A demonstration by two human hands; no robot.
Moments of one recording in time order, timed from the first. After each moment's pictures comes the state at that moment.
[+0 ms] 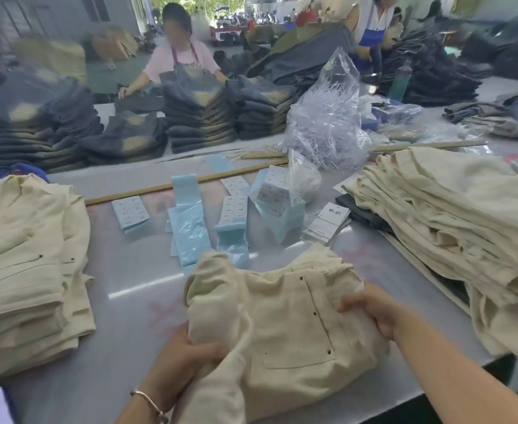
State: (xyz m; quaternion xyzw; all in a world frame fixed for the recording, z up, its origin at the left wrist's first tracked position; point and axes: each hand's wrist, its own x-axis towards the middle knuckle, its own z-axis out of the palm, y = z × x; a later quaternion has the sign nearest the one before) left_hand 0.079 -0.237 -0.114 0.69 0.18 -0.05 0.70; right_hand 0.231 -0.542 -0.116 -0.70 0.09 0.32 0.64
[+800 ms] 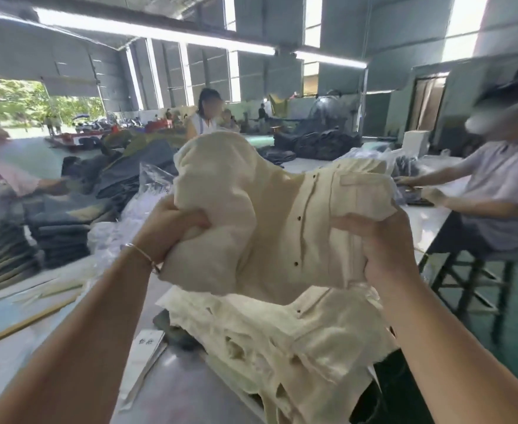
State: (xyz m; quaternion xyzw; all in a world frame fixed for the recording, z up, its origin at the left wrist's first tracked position) left_hand 0.411 -0.605 0.139 0.73 -0.18 0.05 0.65; right_hand 0.298 -0.881 0.119 -0.62 0.04 -0.36 0.70
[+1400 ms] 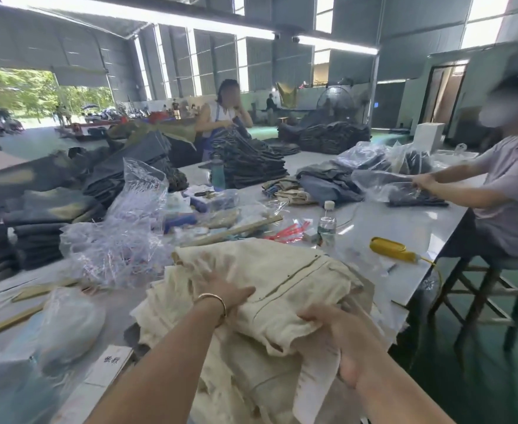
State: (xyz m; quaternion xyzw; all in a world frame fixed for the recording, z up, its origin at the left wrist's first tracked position) left_hand 0.512 -0.744 -0.031 0.91 0.08 -0.11 0.40; right_hand 0.325 -0.910 0.026 -0.53 0.19 -0.01 0.83
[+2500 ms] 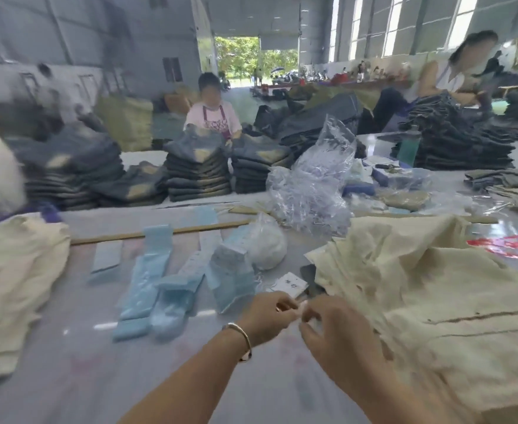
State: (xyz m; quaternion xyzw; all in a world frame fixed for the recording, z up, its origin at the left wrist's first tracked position) left_hand 0.338 -0.498 -0.047 0.90 0.07 -0.04 0.43; right_hand 0.326 -0.661 -0.003 -0.92 -0.28 -0.07 0.26
